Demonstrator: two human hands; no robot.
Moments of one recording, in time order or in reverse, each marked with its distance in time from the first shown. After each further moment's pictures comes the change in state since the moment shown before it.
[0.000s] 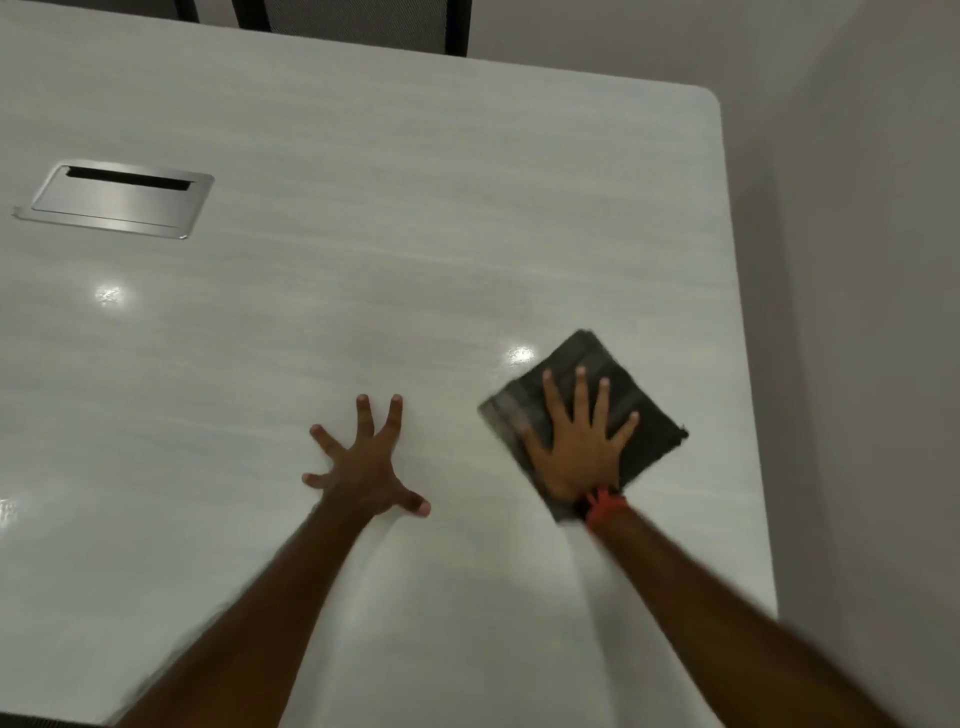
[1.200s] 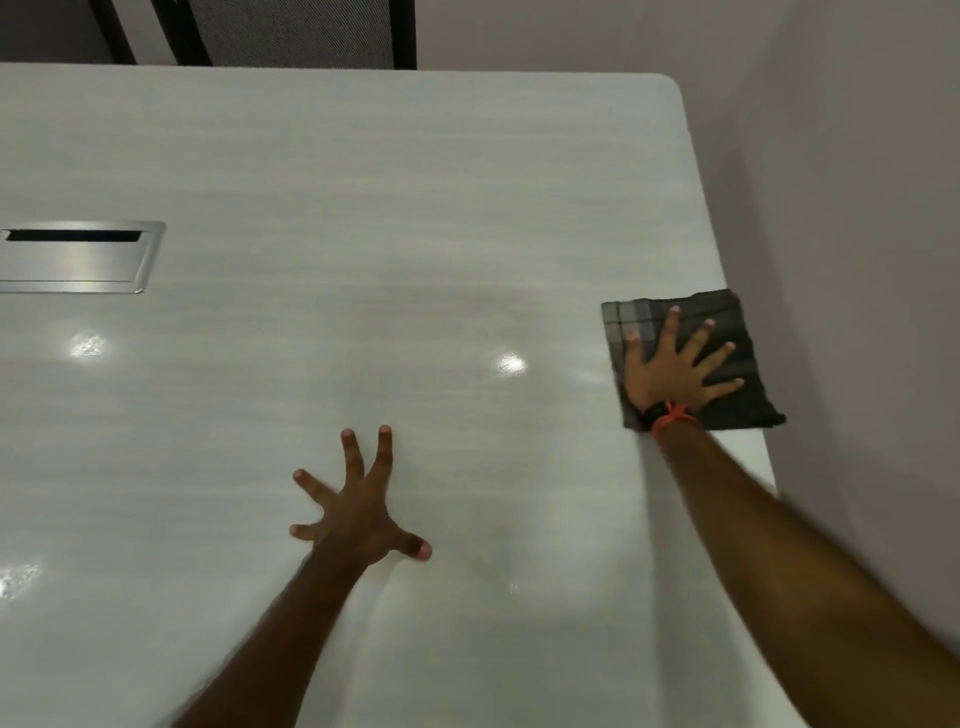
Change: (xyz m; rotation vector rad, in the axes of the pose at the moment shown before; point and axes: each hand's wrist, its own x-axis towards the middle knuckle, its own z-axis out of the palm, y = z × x) left_hand 0.007 0.002 -0.004 0.031 -0.026 0.011; right_hand 0.115 0.095 -0.043 0.124 0.035 0.588
